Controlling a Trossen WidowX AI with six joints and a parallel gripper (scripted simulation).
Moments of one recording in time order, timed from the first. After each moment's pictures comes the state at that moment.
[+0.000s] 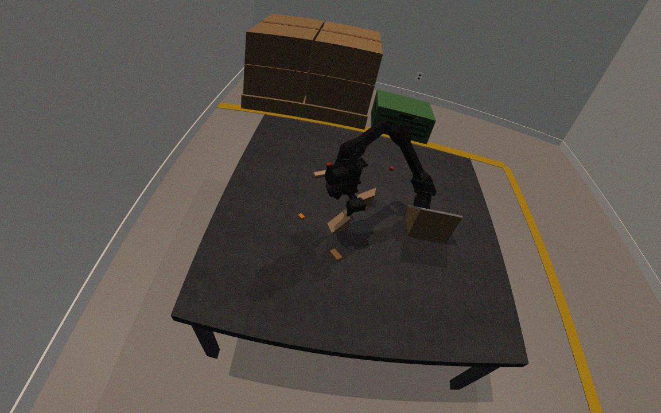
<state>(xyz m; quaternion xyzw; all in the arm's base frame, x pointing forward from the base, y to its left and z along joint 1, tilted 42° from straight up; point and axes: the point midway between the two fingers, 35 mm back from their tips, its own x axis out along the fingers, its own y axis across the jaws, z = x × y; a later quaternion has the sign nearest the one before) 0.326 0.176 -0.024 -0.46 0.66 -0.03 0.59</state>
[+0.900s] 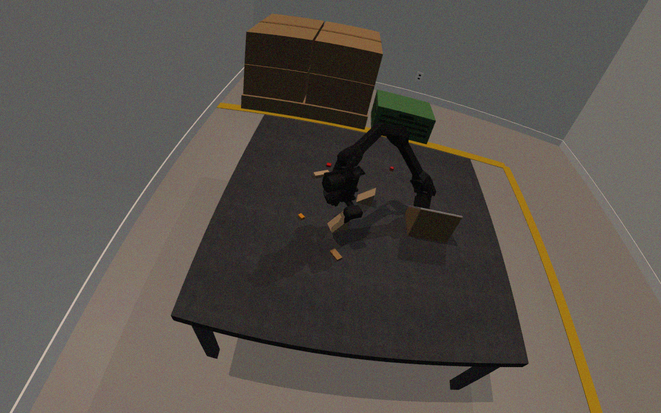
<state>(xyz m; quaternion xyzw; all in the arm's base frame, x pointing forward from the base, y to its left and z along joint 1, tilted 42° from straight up) 0.331 0.158 -0.052 -0.45 0.66 -0.03 0.60</state>
